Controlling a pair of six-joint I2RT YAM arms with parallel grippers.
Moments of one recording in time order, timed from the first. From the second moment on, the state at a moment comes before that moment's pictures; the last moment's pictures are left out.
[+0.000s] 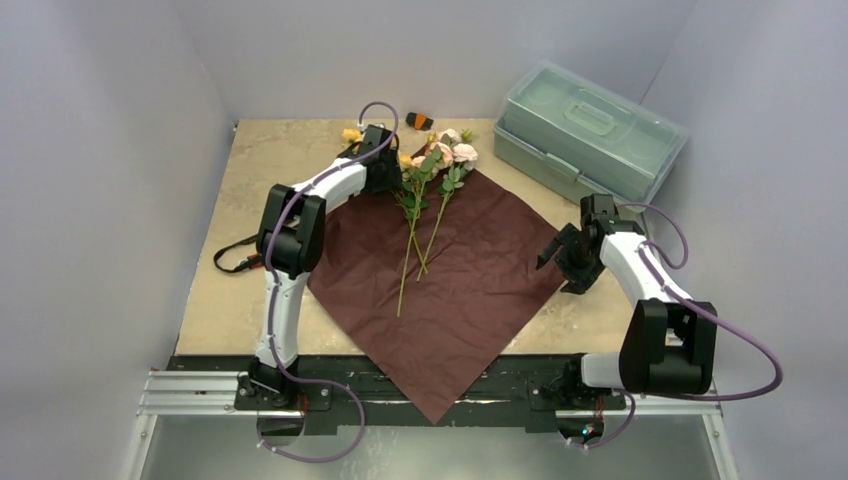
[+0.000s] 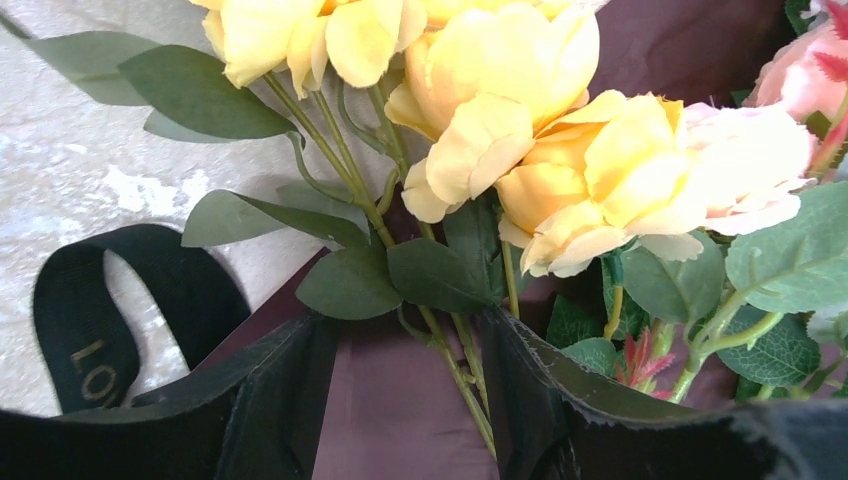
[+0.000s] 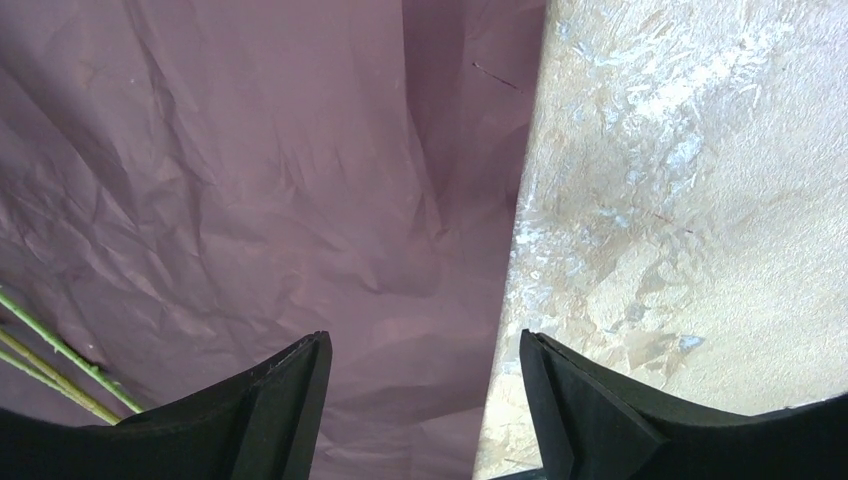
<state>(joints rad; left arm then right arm) -0.36 2.26 1.77 -0.40 -0.17 -0.49 -0.05 1.34 0.86 -0.80 -0.05 0.74</state>
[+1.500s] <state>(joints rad) -0.55 1.43 1.17 -0.63 -0.24 -0.41 0.37 0.85 0.22 -0.60 -0.40 1.13</state>
